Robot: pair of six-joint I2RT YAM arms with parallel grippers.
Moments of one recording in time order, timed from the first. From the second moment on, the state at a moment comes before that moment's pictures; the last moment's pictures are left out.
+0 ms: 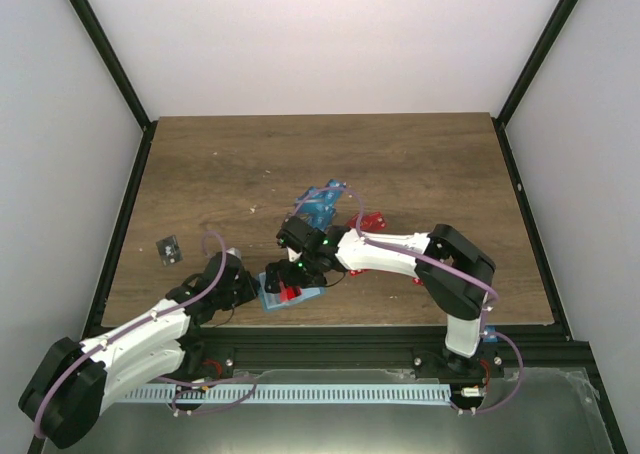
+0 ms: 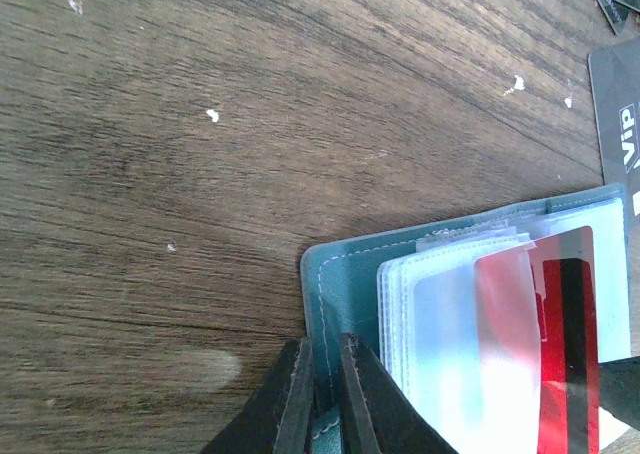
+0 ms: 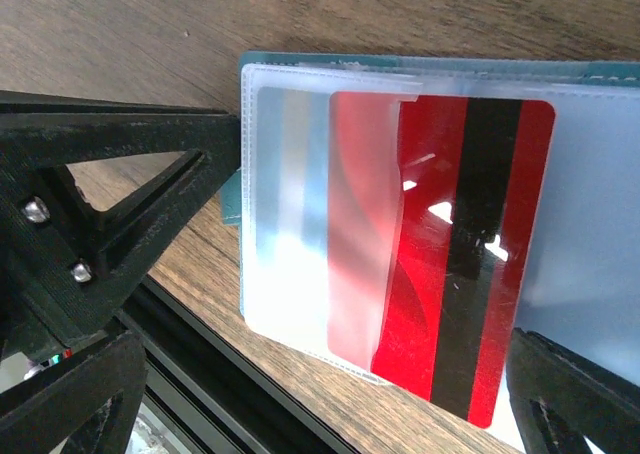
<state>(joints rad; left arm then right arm) -0.60 0.88 0.20 -0.22 0.06 -0.93 1.05 1.84 1.21 -0.46 -0.33 0.75</state>
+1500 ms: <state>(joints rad) -0.61 0.75 0.24 -0.34 0.04 -0.92 0.98 1.63 1.13 -0.42 -0.36 0.71</state>
